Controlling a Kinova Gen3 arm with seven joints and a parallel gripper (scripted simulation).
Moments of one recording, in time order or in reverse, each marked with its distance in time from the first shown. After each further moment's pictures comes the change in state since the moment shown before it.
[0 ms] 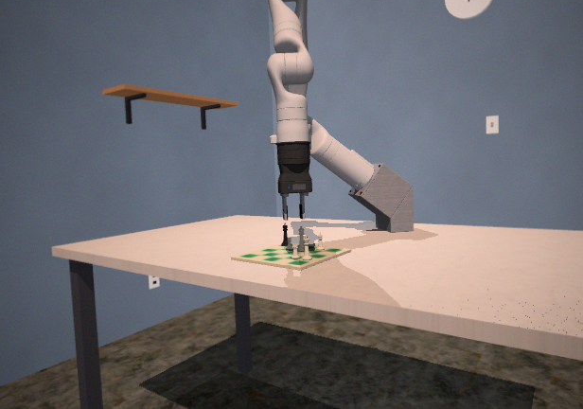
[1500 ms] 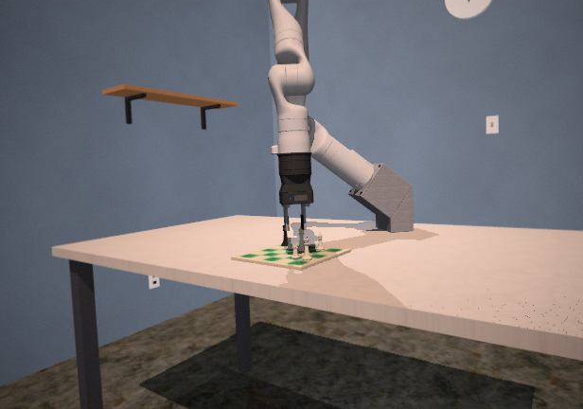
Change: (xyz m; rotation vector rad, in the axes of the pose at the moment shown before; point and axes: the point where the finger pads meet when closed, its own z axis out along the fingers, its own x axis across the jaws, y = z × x) arm 0.002 0.003 0.025 -0.009 0.001 -0.004
